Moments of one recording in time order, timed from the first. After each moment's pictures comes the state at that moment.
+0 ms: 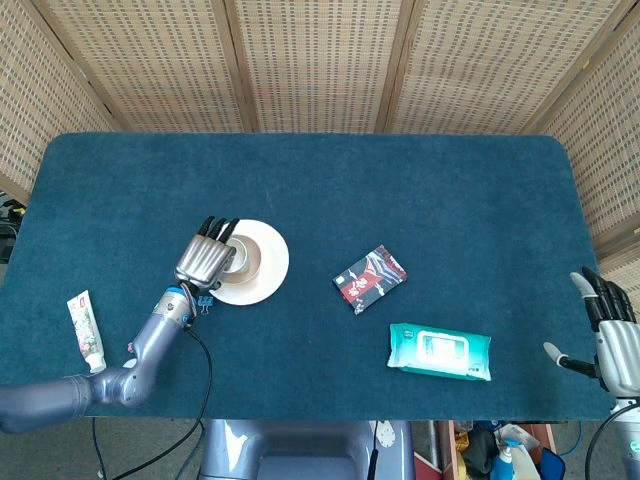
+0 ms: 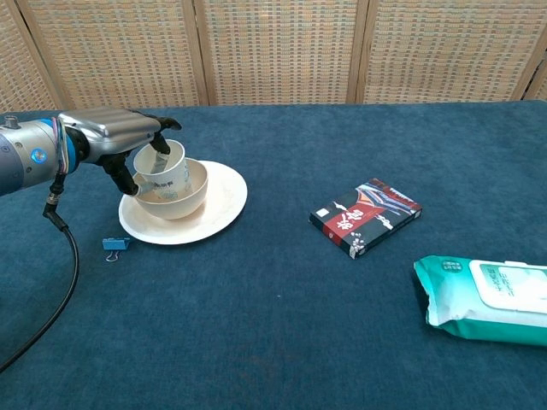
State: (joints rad) left arm -0.87 -1.52 -0.17 -1.47 0.81 0.94 0.76; right arm 0.08 -1.09 0.10 -1.57 -1.49 1.50 0.20
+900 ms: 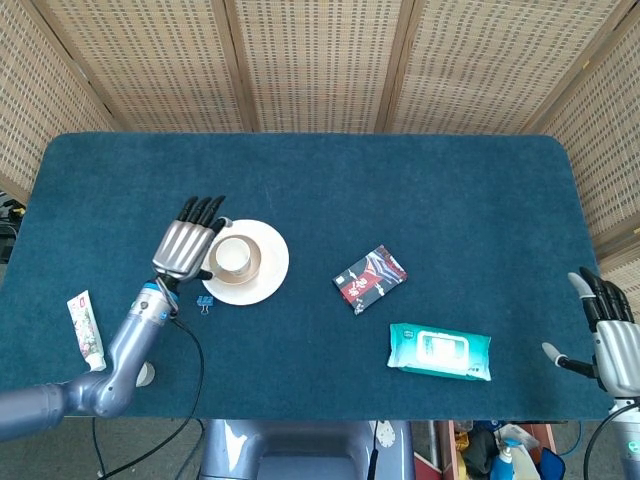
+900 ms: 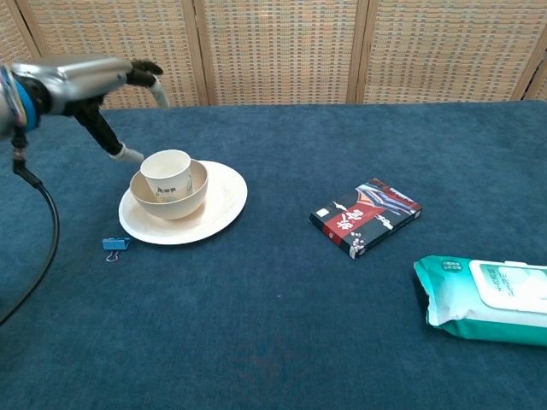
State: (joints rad) left arm -0.80 -1.37 -0.20 -1.64 0.95 1.10 0.56; right arm 0.08 -1.09 0.10 -1.57 -1.51 1.51 0.19
